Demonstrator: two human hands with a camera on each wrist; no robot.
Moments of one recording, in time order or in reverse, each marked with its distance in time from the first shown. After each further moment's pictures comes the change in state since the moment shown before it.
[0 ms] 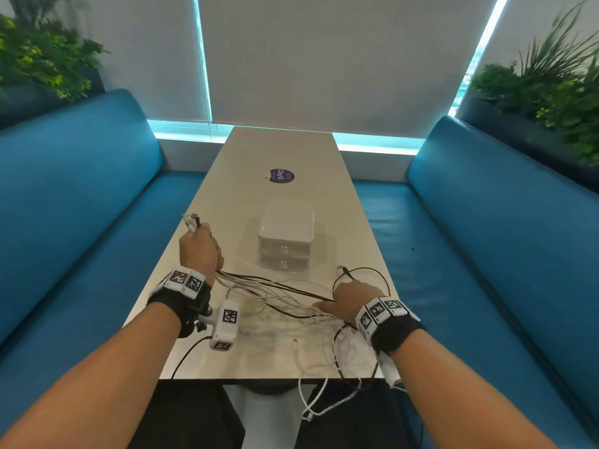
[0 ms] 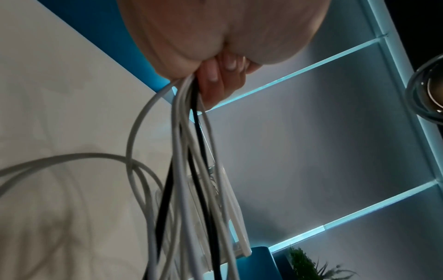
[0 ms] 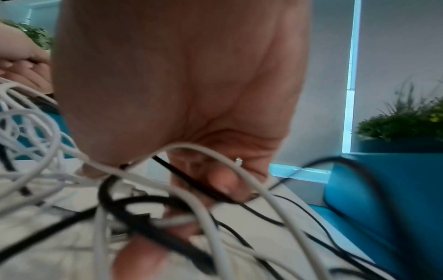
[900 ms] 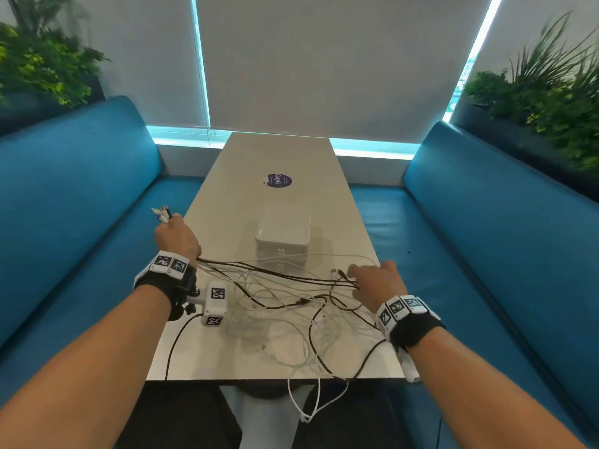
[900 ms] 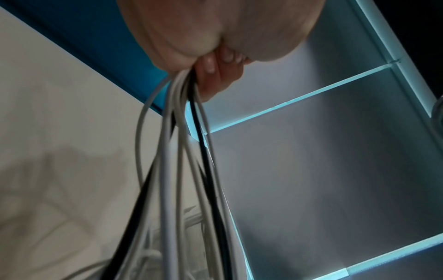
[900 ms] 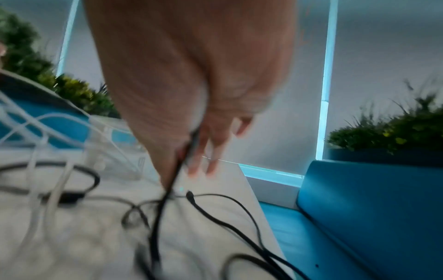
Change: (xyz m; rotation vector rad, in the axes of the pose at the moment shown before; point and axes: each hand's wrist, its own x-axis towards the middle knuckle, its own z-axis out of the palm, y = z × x) left_hand 0.052 0.020 -0.012 0.070 0.218 0.025; right_hand -0.011 0.047 -0.019 -0.159 0.318 -0.039
